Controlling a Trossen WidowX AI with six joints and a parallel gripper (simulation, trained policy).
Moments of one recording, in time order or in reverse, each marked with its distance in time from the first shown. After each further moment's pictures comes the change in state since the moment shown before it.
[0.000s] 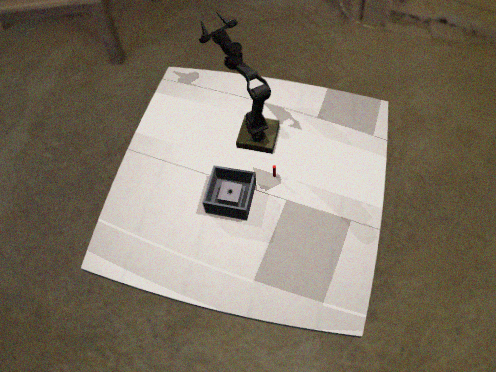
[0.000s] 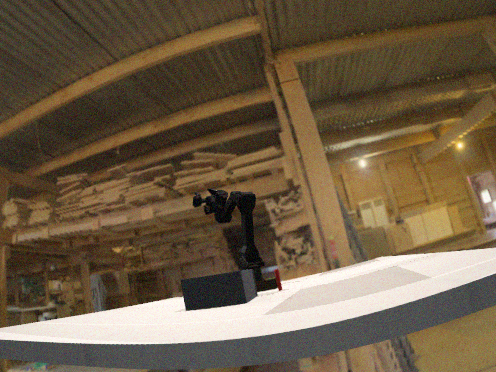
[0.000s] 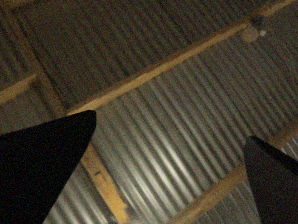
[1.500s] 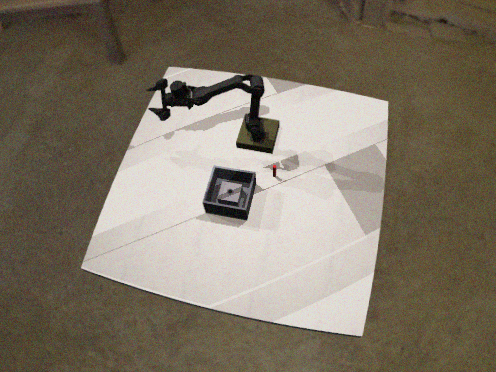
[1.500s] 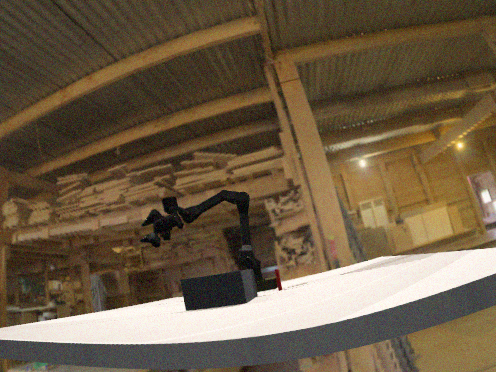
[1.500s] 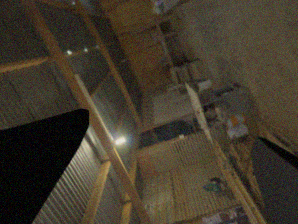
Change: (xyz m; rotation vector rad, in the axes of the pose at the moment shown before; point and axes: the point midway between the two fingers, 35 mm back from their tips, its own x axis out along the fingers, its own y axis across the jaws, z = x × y) arm -0.162 -0.403 -0.004 -0.437 -0.457 -1.036
